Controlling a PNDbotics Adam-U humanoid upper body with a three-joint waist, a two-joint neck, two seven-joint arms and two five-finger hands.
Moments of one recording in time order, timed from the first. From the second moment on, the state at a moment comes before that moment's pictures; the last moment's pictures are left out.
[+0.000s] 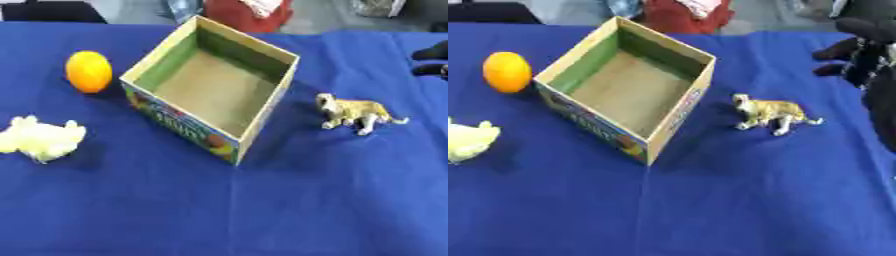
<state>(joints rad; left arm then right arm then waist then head) -0.23 0.33 0.13 -1.99 -0.20 -0.23 0.59 -0.27 -0.62 -0.09 -1.98 -0.31 -0.03 -0.03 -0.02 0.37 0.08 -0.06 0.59</state>
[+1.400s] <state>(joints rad) -0.24 0.40 0.11 -1.99 -0.20 -0.23 0.57 -0.58 -0.86 -0.01 -1.81 0.06 0.00 0.02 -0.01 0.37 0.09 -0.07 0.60</state>
